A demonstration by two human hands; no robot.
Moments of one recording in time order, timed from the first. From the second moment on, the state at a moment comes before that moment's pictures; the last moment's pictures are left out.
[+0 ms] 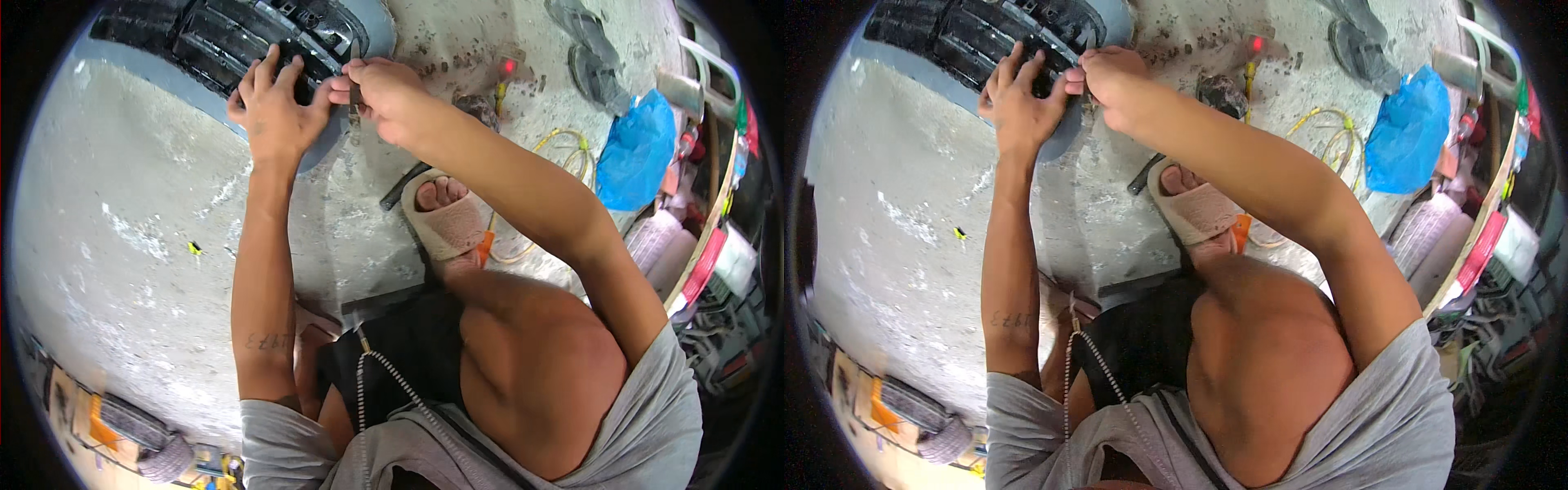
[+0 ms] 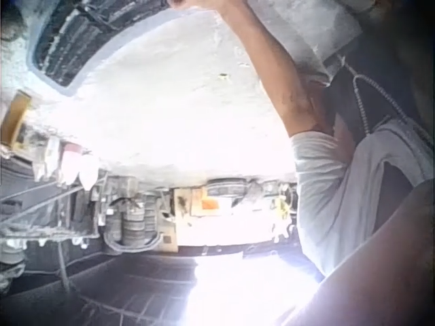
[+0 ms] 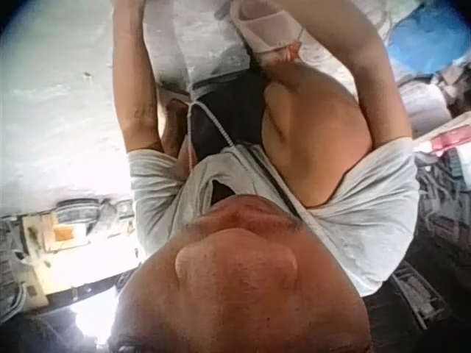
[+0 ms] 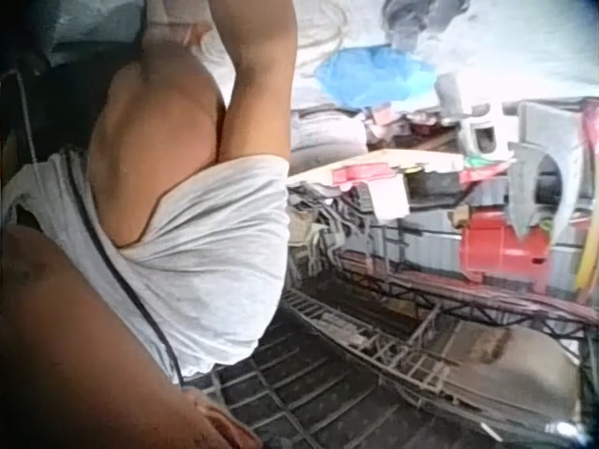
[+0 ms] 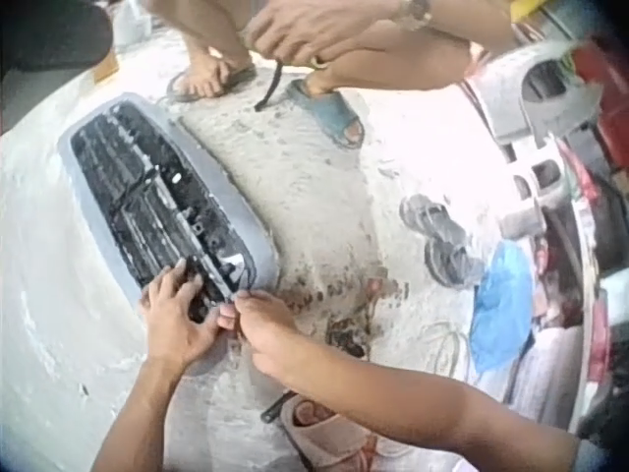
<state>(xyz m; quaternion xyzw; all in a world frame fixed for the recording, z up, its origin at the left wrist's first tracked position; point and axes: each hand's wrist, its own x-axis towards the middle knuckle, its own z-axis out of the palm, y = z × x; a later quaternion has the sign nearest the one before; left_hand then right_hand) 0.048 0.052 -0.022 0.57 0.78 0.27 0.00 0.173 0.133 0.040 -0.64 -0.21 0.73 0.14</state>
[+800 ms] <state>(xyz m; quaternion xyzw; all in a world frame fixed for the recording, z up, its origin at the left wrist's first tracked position) 0.035 0.120 -0.011 0.71 0.63 0.15 0.25 0.161 0.144 -0.001 -0.69 -0.16 0.67 0.24</state>
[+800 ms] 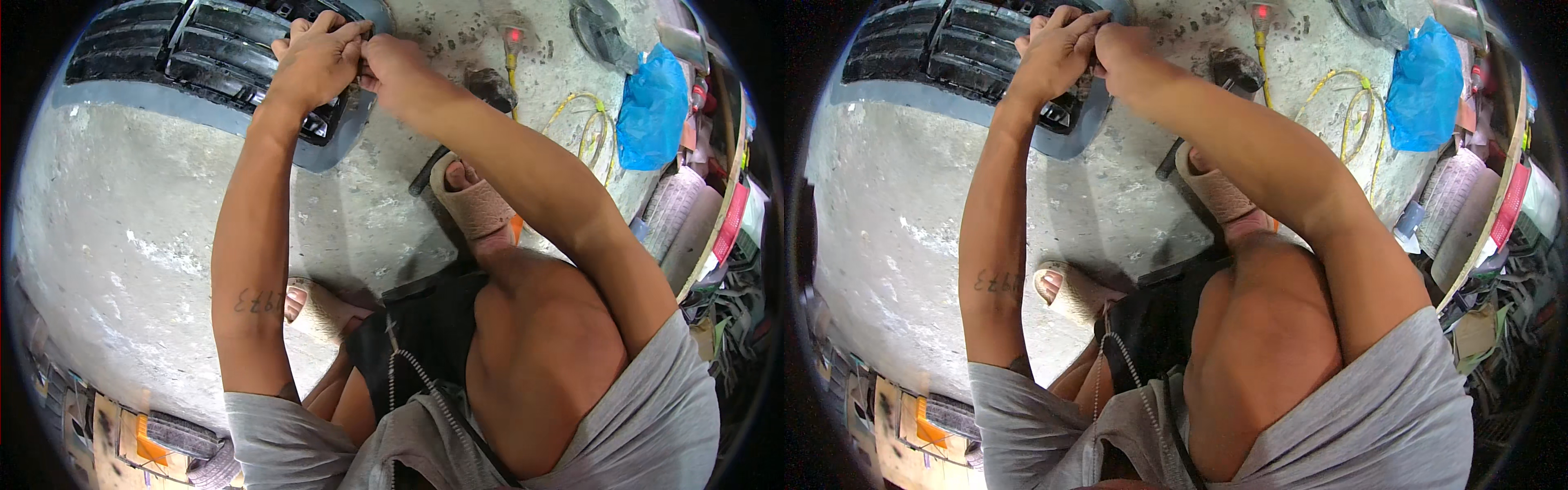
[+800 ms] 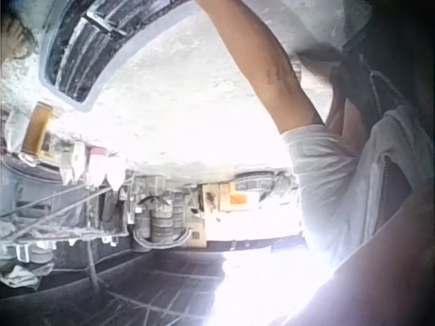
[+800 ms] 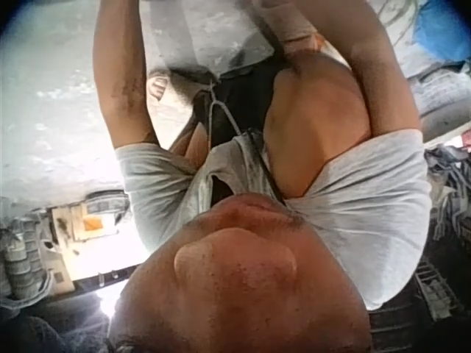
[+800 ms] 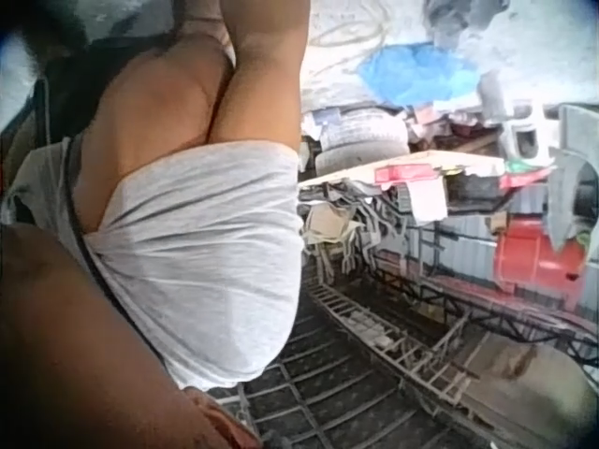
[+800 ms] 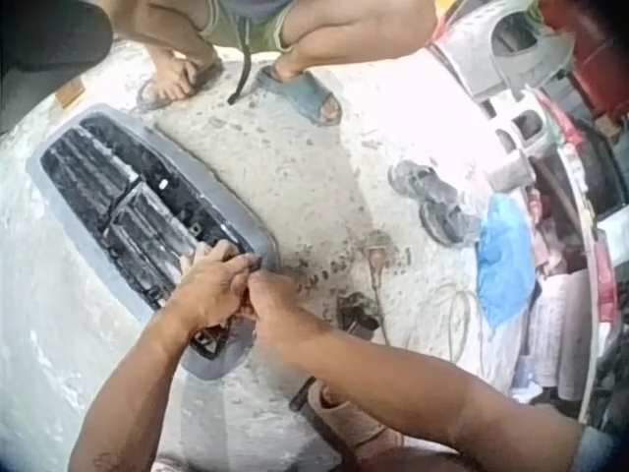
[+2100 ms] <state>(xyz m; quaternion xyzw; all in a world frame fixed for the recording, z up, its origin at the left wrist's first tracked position) 0.036 0.125 -0.022 0.70 0.65 0.17 0.24 0.163 0.148 -0.002 -0.70 -0.38 0.55 0.24</state>
